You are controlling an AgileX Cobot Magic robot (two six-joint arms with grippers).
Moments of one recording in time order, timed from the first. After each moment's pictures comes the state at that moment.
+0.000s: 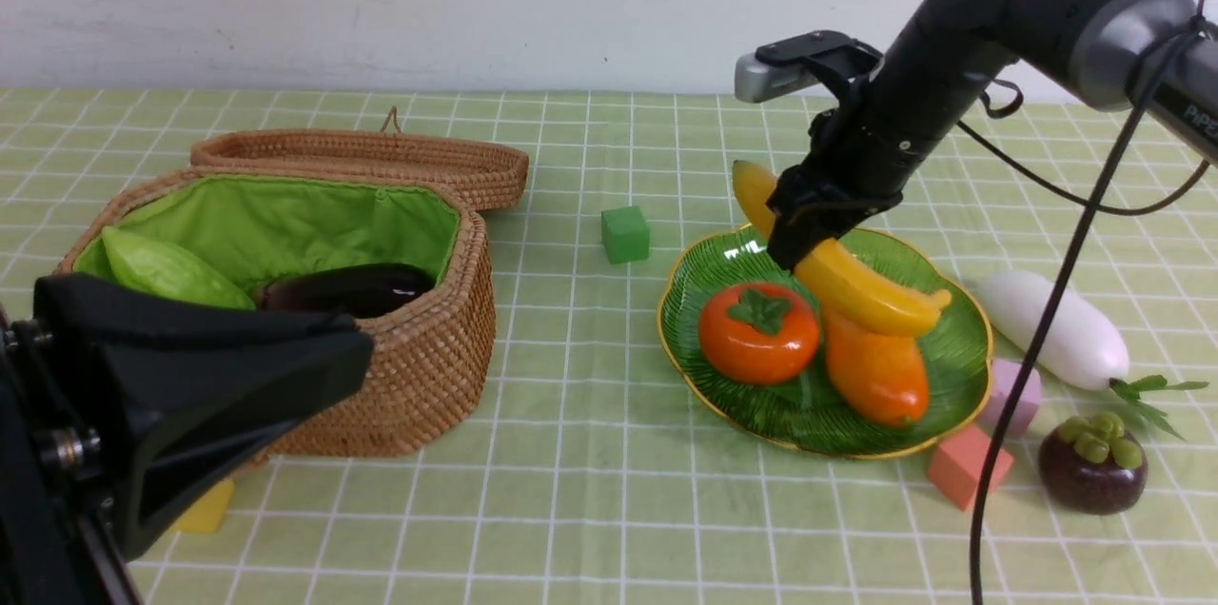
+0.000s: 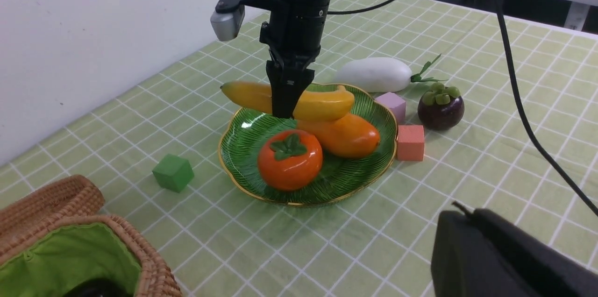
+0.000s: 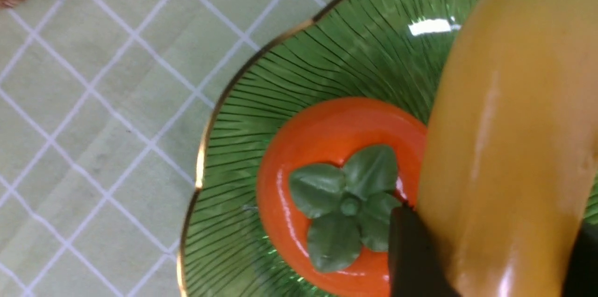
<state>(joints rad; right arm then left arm) 0.24 2.22 -2.11 0.31 1.24 -0.44 -0.88 0.66 -0.81 0.10 0.49 0.01</state>
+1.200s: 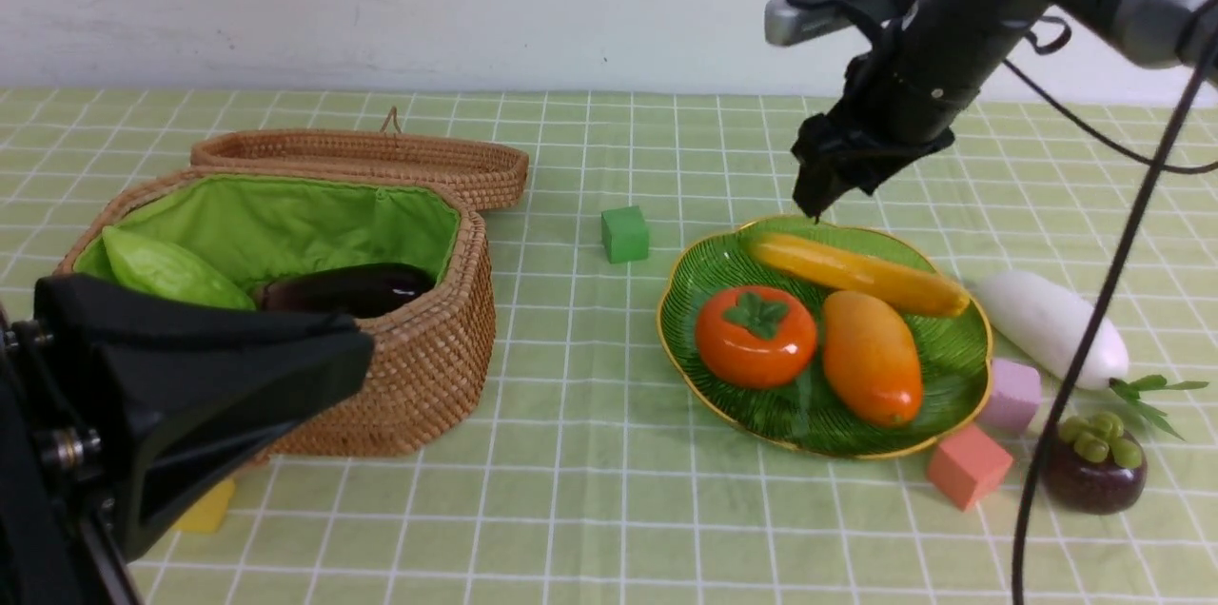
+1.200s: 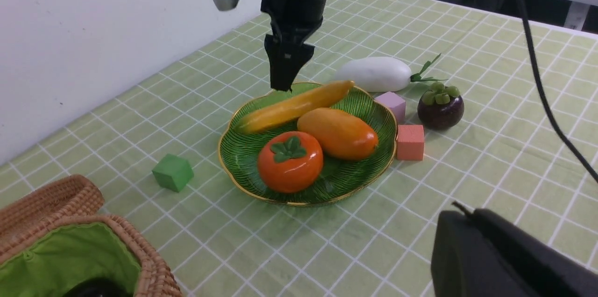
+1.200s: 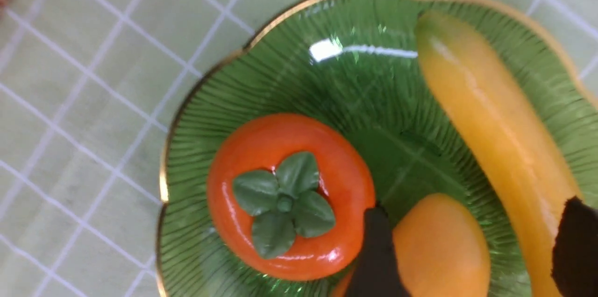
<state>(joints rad) 0.24 2.12 -2.15 0.22 1.24 -0.30 -0.88 0.66 -0.81 0.10 0.49 0.01</state>
